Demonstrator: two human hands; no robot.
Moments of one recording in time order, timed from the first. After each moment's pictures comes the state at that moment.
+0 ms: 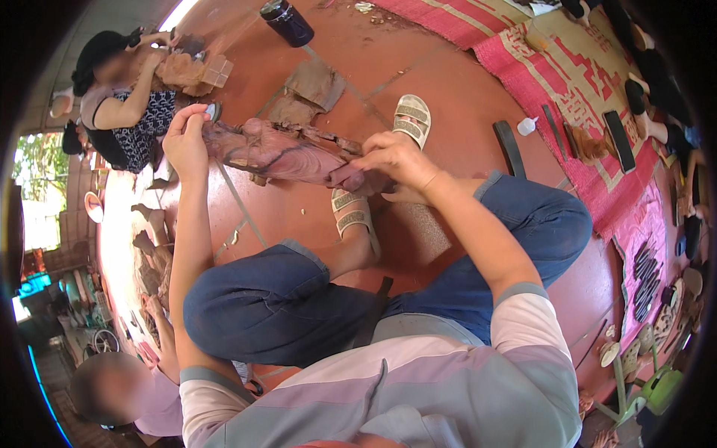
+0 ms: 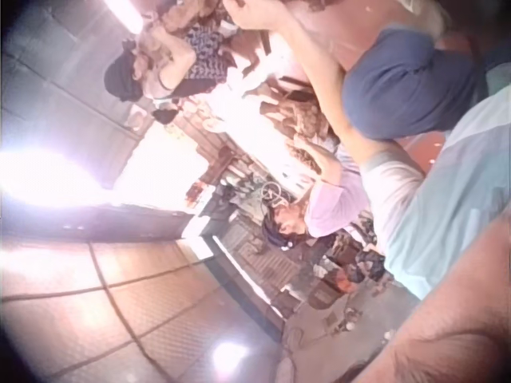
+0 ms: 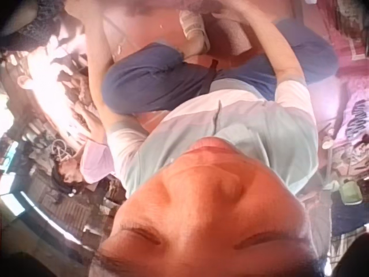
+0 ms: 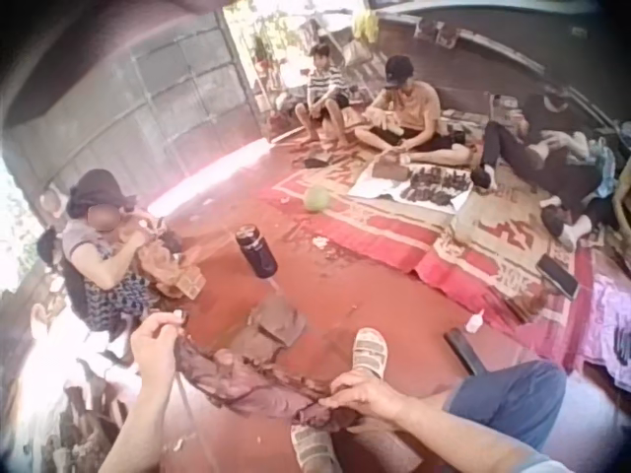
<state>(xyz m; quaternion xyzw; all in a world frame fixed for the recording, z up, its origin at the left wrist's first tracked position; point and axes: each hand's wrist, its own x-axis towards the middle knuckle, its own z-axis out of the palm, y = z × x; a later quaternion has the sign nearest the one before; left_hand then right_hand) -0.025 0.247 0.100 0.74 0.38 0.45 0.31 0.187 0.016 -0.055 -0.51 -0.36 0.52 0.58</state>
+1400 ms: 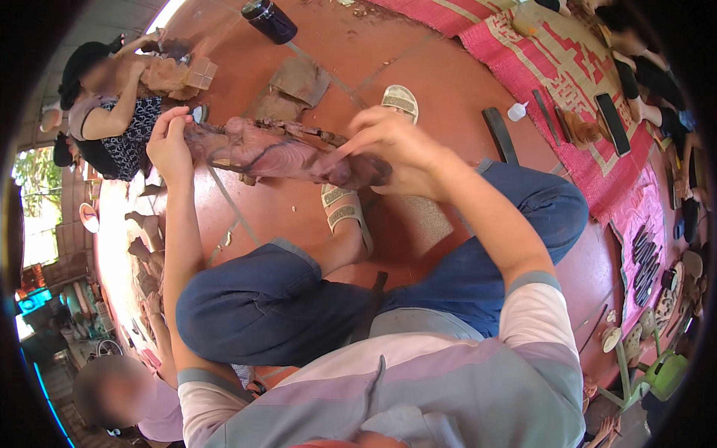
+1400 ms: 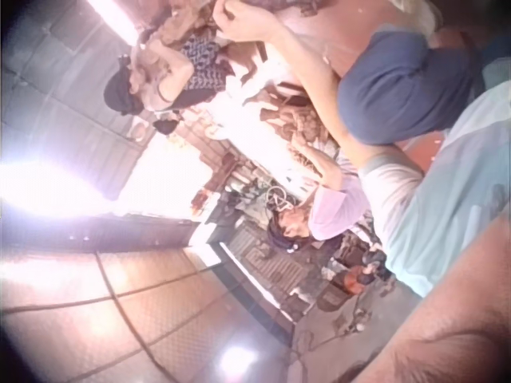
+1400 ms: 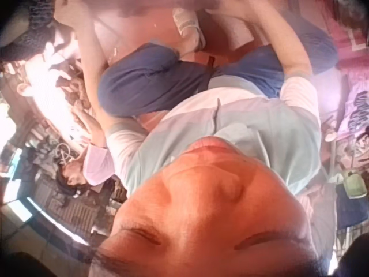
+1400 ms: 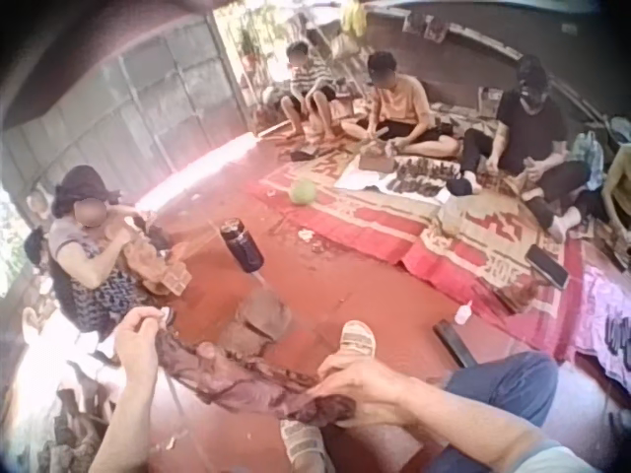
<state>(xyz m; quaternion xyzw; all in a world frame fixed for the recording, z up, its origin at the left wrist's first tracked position) -0.019 0.245 0.099 0.74 0.37 0.46 0.32 0.215 0.012 -0.029 -0.54 -0.68 0.22 0.44</state>
